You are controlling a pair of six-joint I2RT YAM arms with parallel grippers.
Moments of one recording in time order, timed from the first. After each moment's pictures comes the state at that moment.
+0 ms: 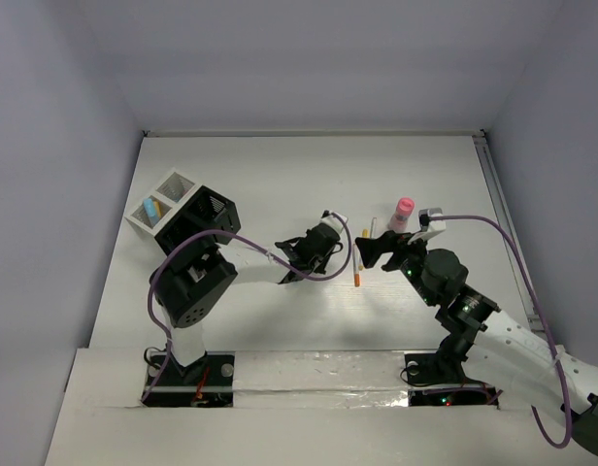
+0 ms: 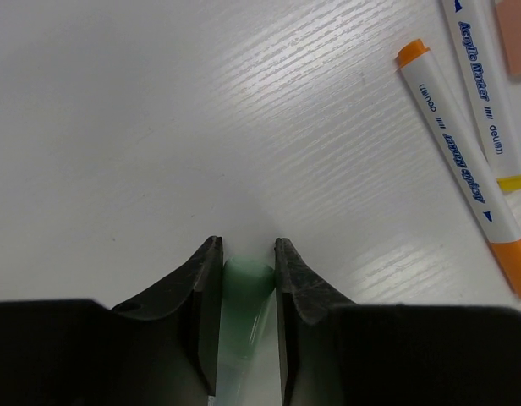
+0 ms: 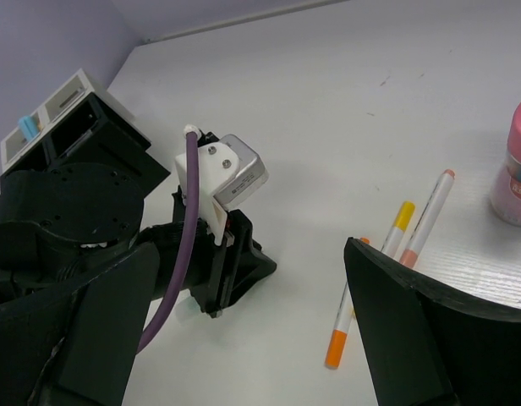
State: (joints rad) left arm -0.94 1.80 0.96 0.03 -0.31 -0.27; right arm 0.77 0.66 0.44 0.13 0.34 0.49
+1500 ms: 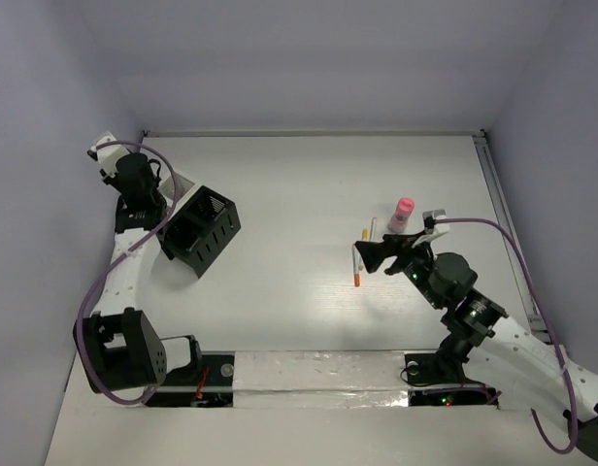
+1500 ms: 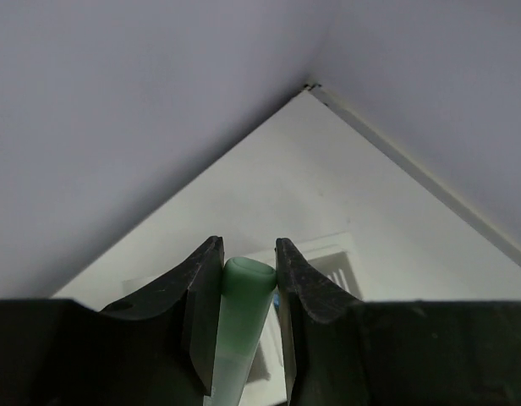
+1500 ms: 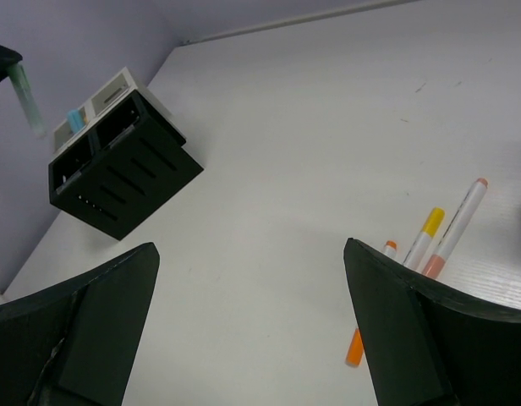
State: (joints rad) left arm 0.11 1.23 0.97 0.03 -0.50 -0.38; right arm 0.77 0.59 0.44 0.10 0.26 0.49
